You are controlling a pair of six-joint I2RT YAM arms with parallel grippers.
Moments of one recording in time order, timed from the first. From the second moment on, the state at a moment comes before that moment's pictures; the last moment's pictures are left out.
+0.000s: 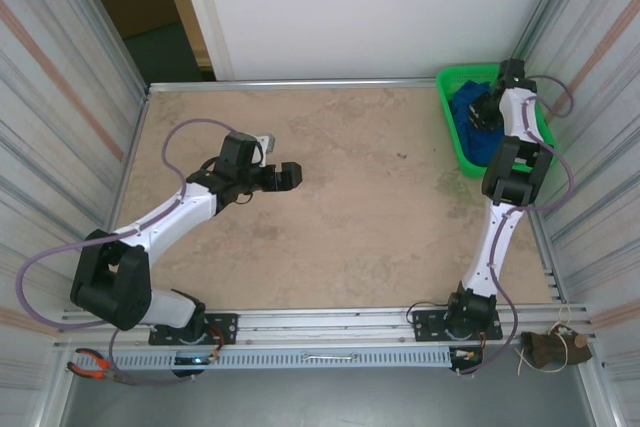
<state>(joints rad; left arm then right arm) -0.45 1.39 0.92 -0.27 0.22 -0.42 -0.28 2.41 2.22 -0.93 -0.16 0.71</state>
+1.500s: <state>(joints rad) -0.28 1.10 0.85 -0.37 0.14 -0.45 0.39 1.56 1.28 -0.45 -0.05 0.61</state>
